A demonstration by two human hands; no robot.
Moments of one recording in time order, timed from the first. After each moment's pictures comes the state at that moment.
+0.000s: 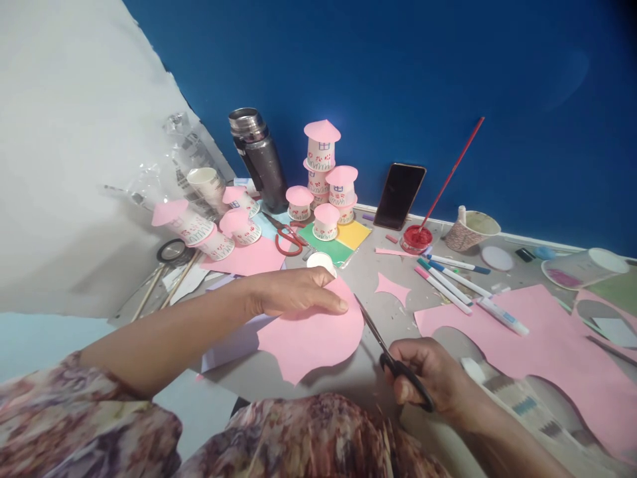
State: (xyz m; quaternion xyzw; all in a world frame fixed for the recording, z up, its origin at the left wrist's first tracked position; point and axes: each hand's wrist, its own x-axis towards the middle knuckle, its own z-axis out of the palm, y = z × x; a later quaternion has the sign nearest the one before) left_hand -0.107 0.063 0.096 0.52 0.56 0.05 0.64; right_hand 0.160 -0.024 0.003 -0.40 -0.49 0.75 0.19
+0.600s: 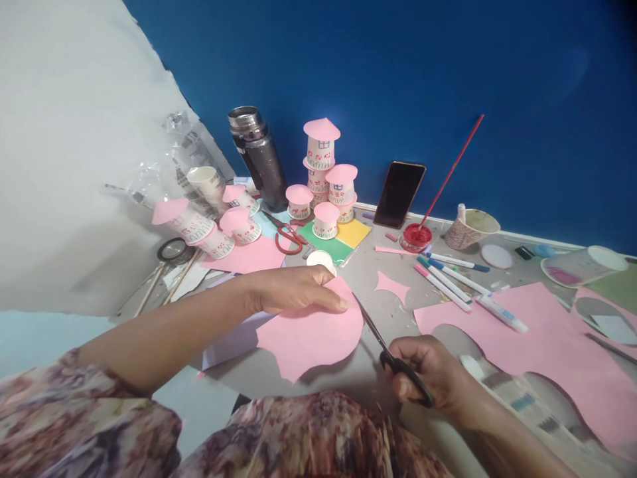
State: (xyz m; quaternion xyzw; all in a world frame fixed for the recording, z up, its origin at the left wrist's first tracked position) left_hand -0.108 0.062 0.096 0.53 0.56 0.05 0.64; right_hand 0.164 -0.025 -0.006 -0.40 -0.46 0.77 0.20
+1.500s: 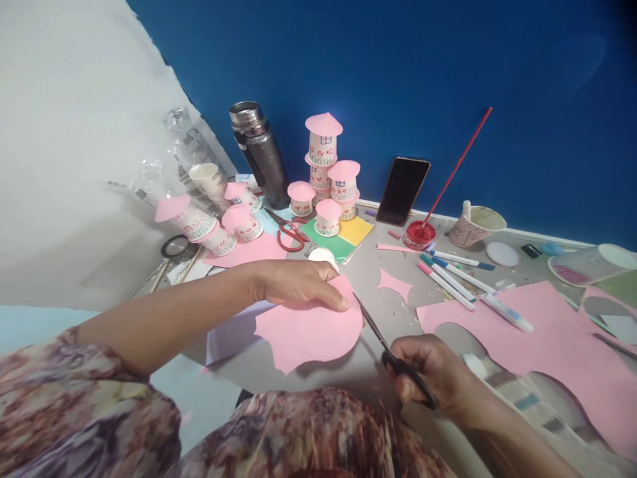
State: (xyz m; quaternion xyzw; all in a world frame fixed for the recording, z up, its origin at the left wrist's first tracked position) left_hand -0.104 0.070 0.100 0.45 0.46 0.02 0.76; right_hand 0.161 -0.025 0.003 -0.40 -0.50 0.75 0.17
